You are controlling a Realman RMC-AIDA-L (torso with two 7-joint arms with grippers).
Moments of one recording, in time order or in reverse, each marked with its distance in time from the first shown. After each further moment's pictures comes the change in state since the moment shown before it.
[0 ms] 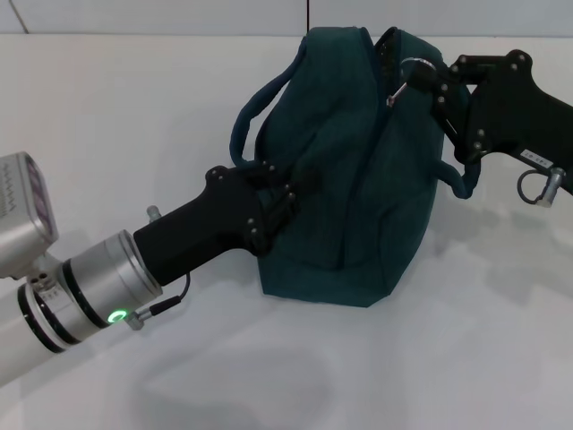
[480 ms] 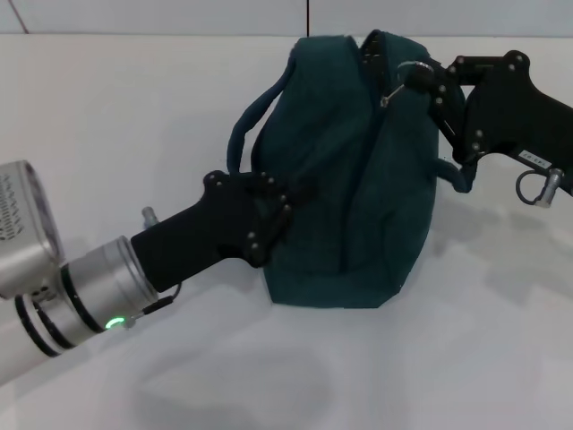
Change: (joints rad) left arm 0.009 0.006 0.015 0.008 0.015 -0.016 0.138; right arm 0.002 0.000 -0.004 0.000 0.000 0.000 0.000
